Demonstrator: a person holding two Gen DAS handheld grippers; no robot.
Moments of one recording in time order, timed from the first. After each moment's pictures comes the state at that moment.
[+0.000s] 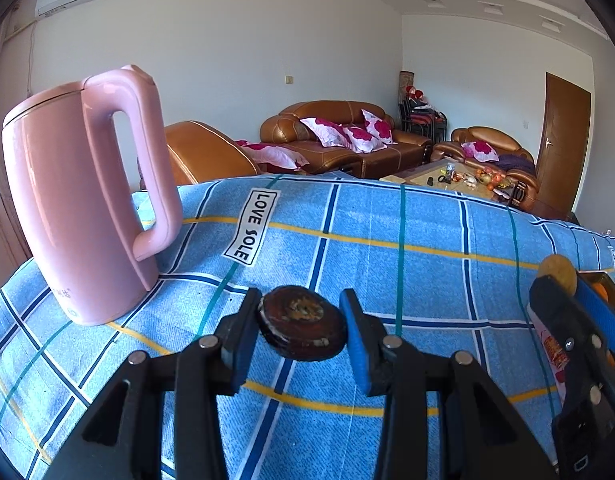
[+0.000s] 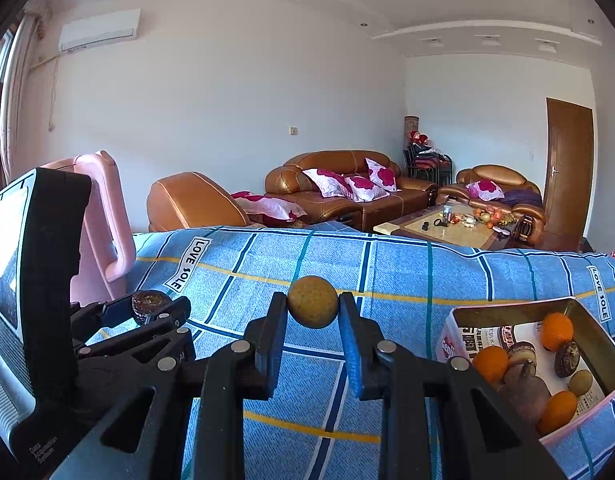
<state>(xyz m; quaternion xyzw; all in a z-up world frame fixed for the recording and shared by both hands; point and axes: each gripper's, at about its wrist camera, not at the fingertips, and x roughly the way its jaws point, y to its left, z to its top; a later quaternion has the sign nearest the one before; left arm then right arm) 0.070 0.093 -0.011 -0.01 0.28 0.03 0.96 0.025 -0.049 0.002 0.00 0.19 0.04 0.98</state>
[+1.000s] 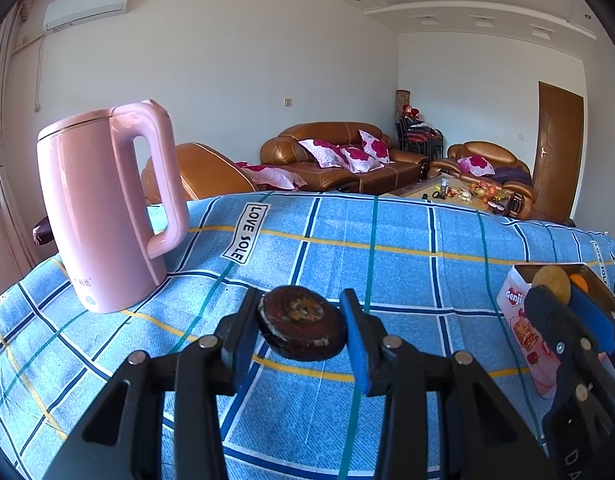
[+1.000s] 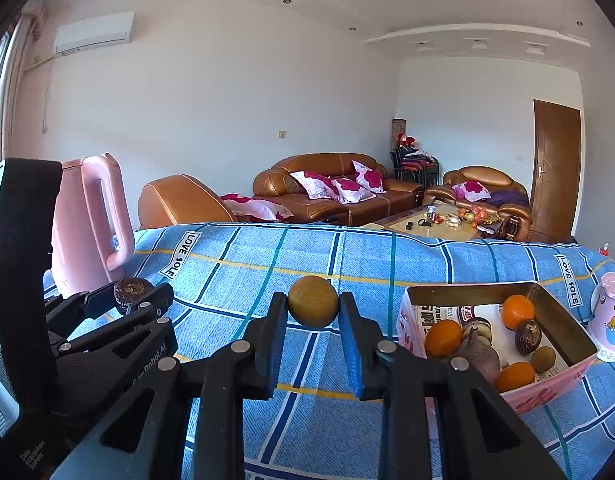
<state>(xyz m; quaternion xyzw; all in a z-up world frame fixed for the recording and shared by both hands) 0.018 0.072 -0.004 0.00 0.24 0.03 0.97 -0.018 -0.069 0.004 0.00 0.18 0.02 0.98</state>
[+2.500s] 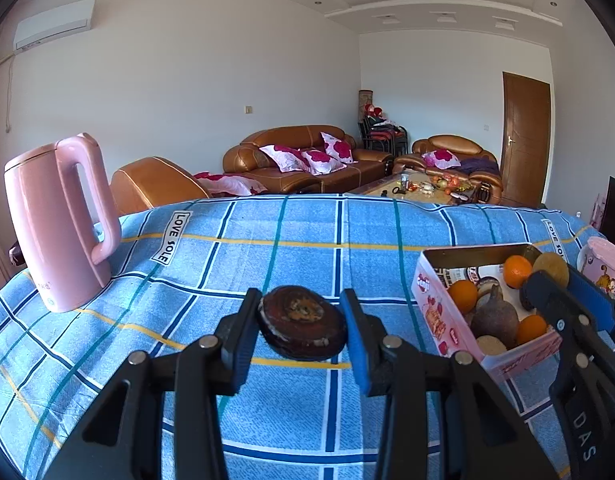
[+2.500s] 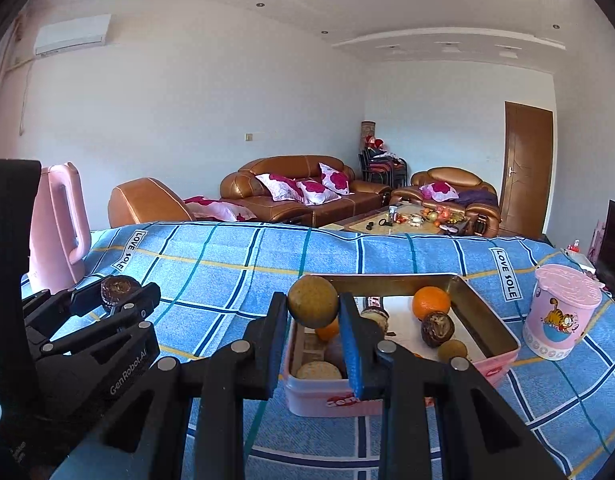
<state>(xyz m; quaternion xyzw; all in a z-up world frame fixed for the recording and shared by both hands) -0.012 -0.018 0.002 0.02 0.23 -0.03 0.97 -0.053 -0.153 0.008 -0.01 0.18 -0.04 0.98</state>
